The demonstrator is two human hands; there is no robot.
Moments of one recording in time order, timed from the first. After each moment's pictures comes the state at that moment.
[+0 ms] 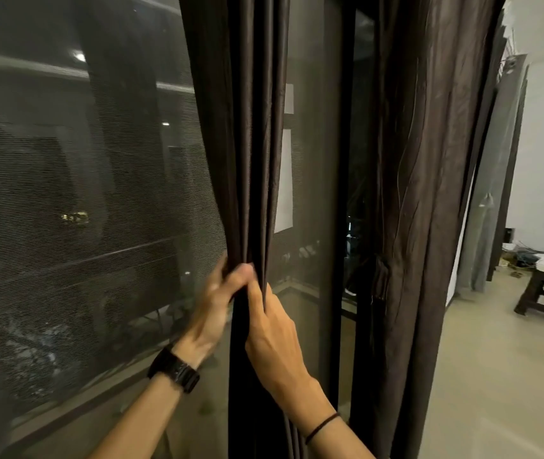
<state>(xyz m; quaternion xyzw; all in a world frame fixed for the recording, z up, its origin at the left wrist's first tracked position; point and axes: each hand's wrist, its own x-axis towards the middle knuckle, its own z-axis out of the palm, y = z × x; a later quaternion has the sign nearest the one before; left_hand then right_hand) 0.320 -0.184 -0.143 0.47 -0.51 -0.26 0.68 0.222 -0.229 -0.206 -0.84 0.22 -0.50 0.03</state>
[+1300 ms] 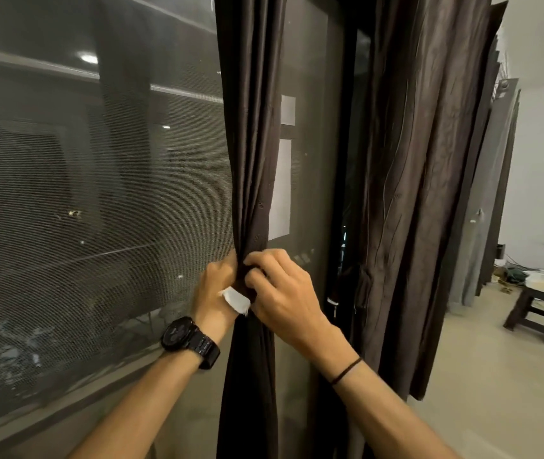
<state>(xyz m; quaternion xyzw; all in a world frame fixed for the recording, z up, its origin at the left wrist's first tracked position) 0.323 -0.203 -0.130 0.71 -0.54 0.10 0.44 0.191 -0.250 -0.131 -0.79 0.03 -0.57 -0.24</state>
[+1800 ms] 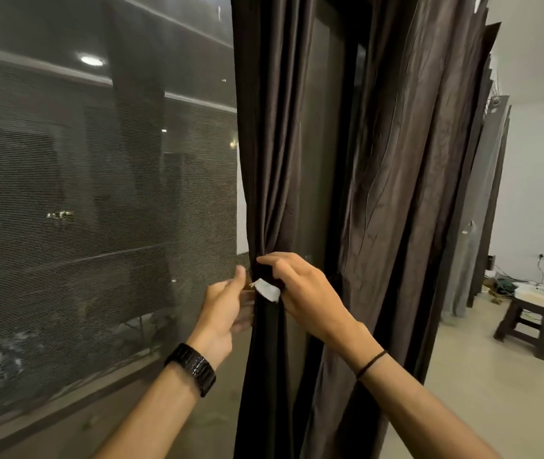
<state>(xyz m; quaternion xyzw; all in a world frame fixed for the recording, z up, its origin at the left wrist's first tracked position) 0.304 -0.202 -0.140 0.50 -0.33 -0.38 0.70 0.160 -0.283 -0.118 -0.90 0.09 -0.42 -0.09</state>
